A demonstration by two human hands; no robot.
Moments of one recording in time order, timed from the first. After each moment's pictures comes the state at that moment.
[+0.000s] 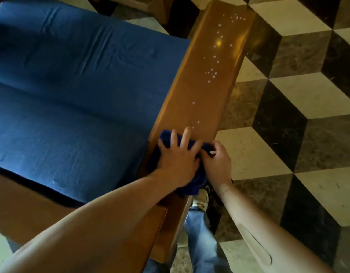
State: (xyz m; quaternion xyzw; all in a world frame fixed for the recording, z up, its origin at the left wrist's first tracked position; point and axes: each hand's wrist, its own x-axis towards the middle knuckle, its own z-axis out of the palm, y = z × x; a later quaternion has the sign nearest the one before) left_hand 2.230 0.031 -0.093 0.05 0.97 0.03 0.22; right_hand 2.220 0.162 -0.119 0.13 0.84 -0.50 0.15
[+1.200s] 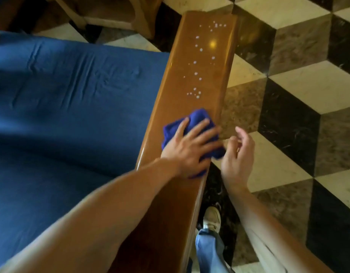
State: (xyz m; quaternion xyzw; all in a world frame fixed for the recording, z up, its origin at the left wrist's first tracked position) left_hand 2.085 0.043 -0.152 0.33 0.94 0.00 0.10; right_hand 2.115 0.195 -0.156 0.24 0.84 -0.49 -0.07
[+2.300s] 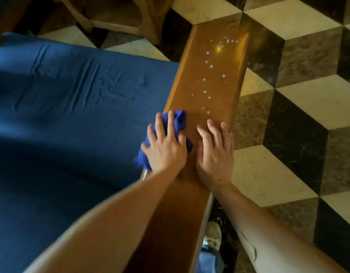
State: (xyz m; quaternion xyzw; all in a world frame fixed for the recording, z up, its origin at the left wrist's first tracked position) left_hand 2.039 0.022 -0.145 -0.23 0.93 0.24 0.14; right_hand 2.059 0.144 -0.181 -0.03 0.97 -0.25 -0.03
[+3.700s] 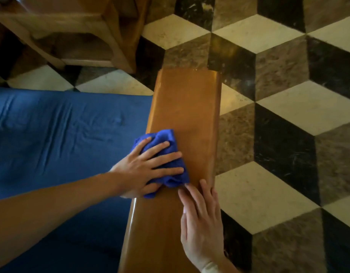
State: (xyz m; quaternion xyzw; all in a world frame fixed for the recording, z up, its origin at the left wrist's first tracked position) left_hand 1.920 -0.059 -0.150 0.48 0.87 -0.05 0.11; right_hand 2.068 0.145 -0.179 -0.05 0.97 -0.23 -0.04
